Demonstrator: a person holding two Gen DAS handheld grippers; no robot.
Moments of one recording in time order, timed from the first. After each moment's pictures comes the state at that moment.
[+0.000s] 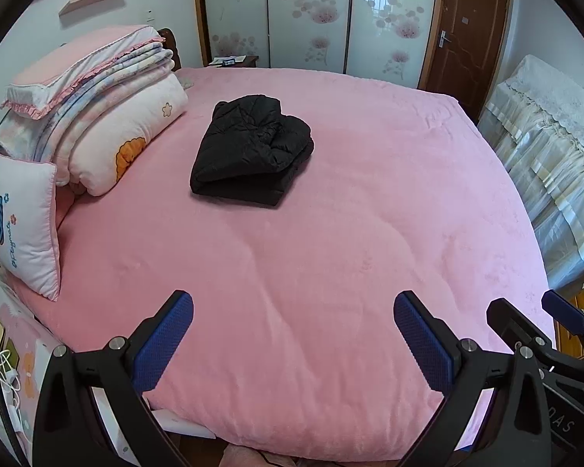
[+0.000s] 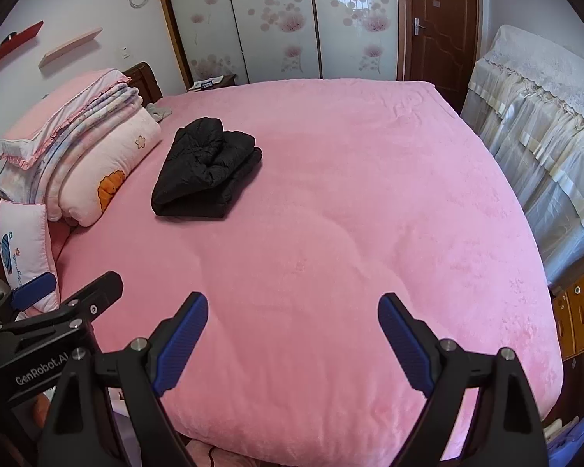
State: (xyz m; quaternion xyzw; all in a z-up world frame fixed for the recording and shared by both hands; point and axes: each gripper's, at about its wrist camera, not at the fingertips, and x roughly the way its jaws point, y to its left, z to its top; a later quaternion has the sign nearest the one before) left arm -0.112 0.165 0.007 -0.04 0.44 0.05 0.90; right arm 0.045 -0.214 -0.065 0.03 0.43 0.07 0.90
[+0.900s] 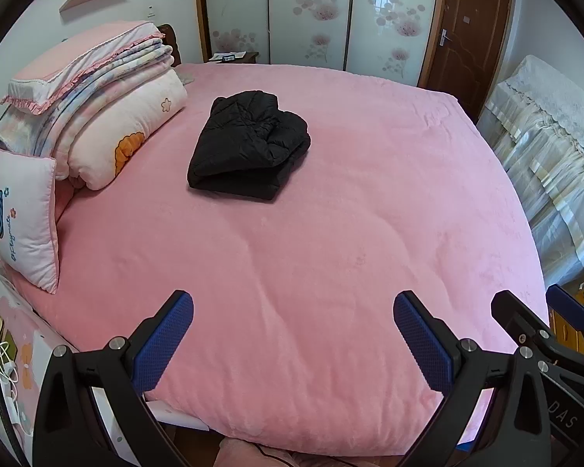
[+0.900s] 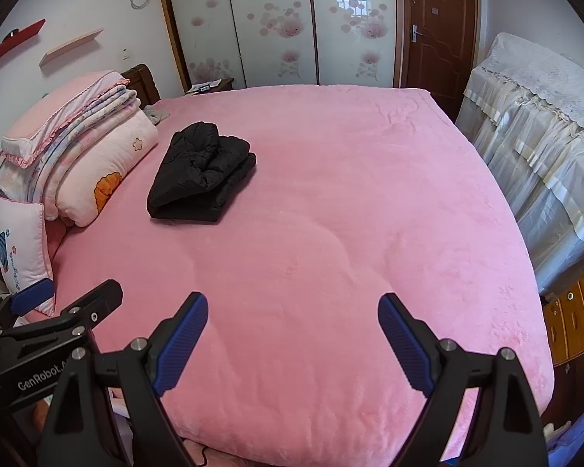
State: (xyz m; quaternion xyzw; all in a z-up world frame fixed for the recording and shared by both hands) left arm -0.117 0.158 0.005 -0.04 0.45 0.05 0.89; right arm 0.041 -0.228 -0.057 0.02 0.43 0.06 0.90
